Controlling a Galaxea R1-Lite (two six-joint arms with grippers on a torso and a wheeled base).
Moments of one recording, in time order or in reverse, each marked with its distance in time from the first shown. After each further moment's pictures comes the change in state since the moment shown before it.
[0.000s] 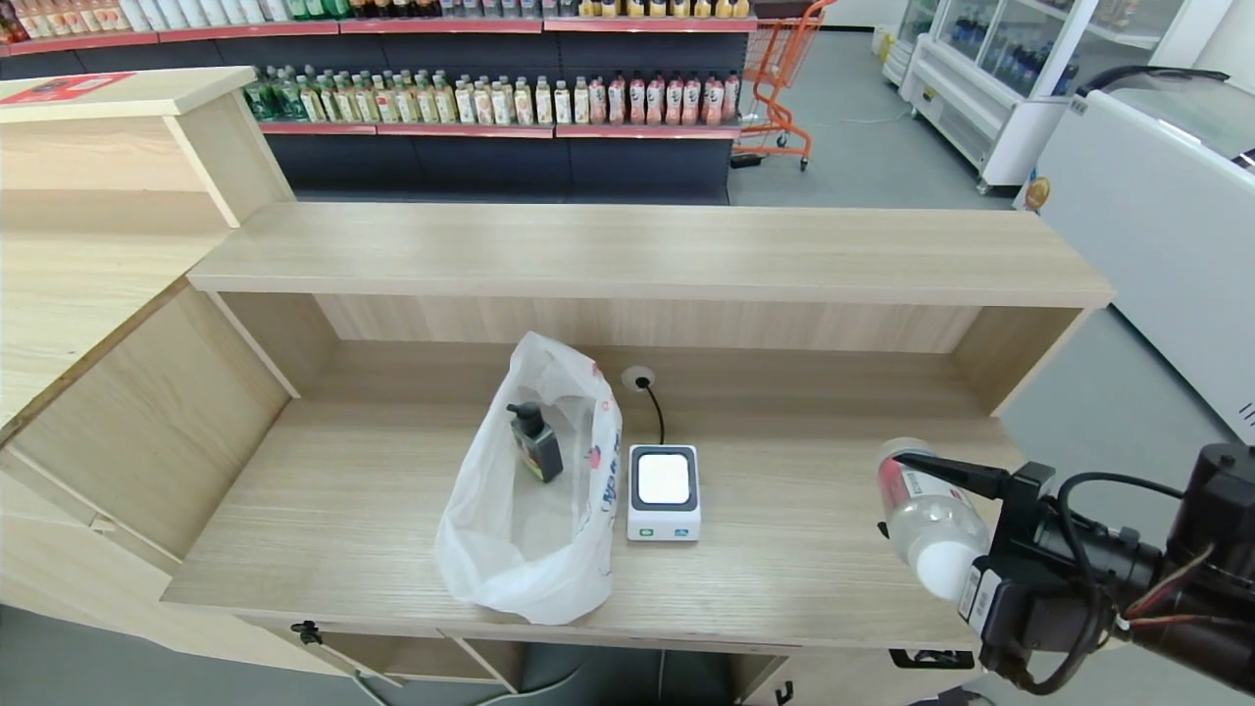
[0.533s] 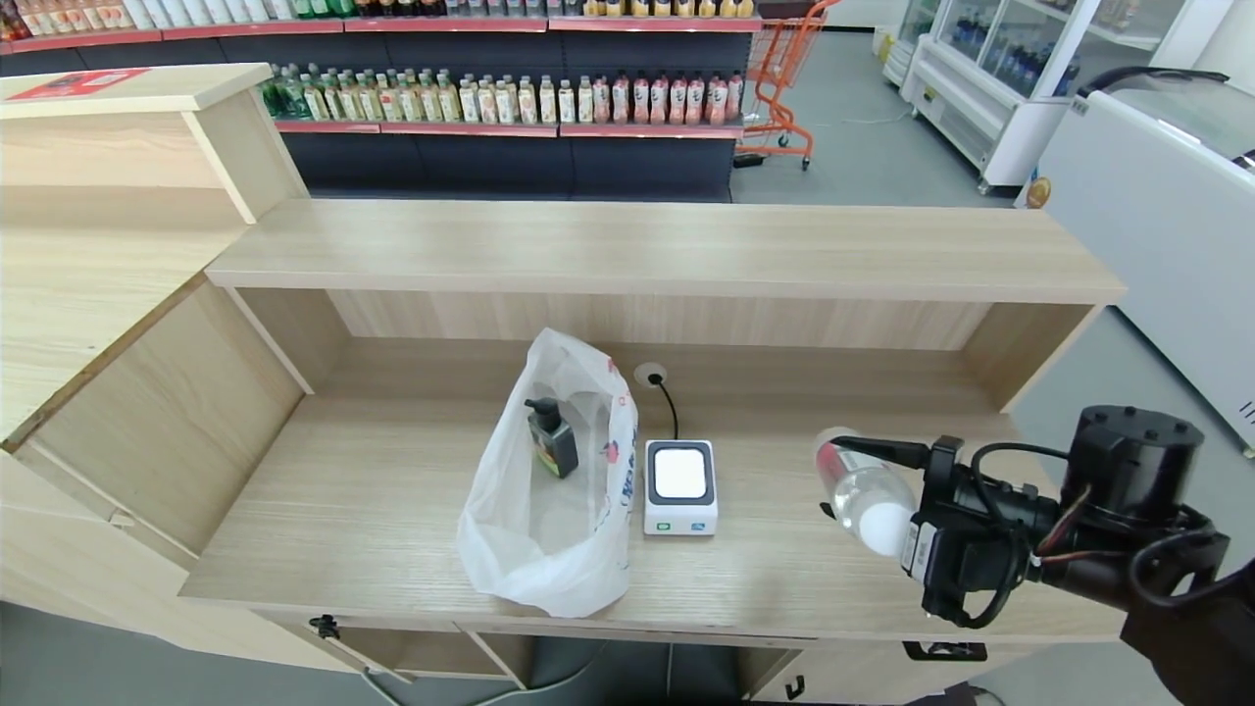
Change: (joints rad) left arm -0.001 0.000 0.000 0.000 0.000 0.003; right arm -0.015 0.212 -0.190 -0.001 0.183 0.046
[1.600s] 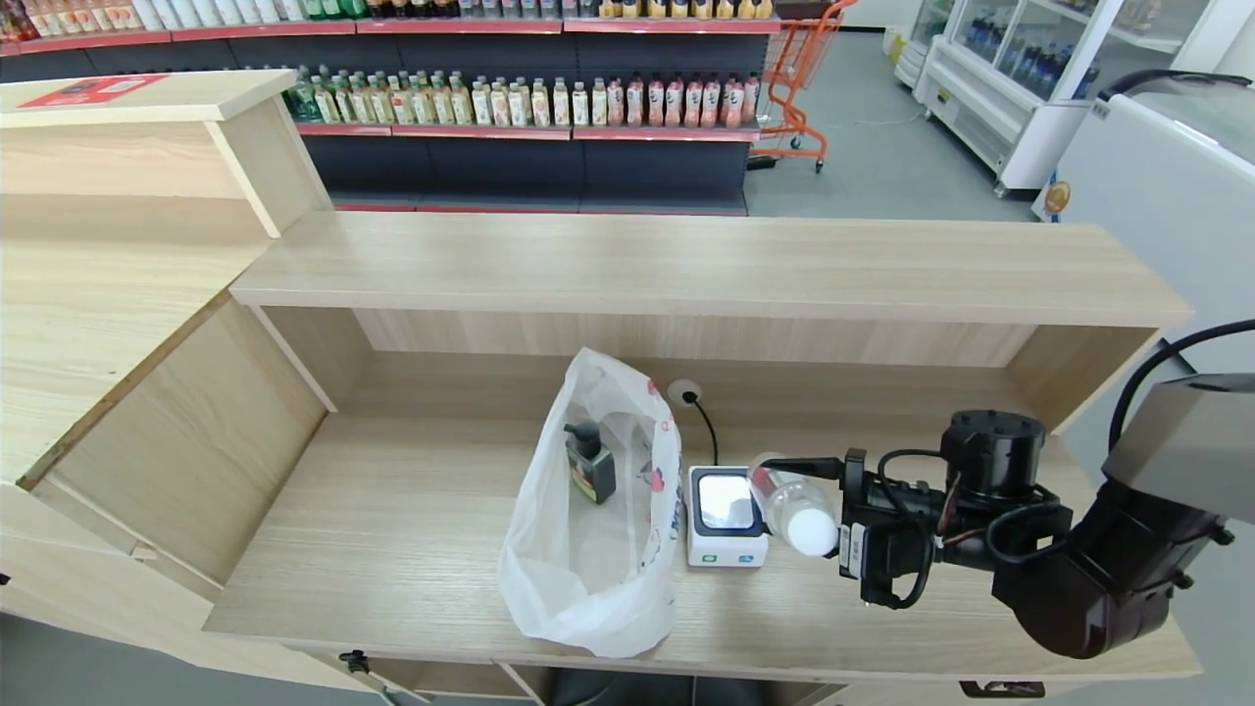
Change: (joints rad) left arm 0.001 0.000 0.000 0.000 0.000 0.001; right arm 0.033 0.284 -0.213 -0.002 0.208 0.016
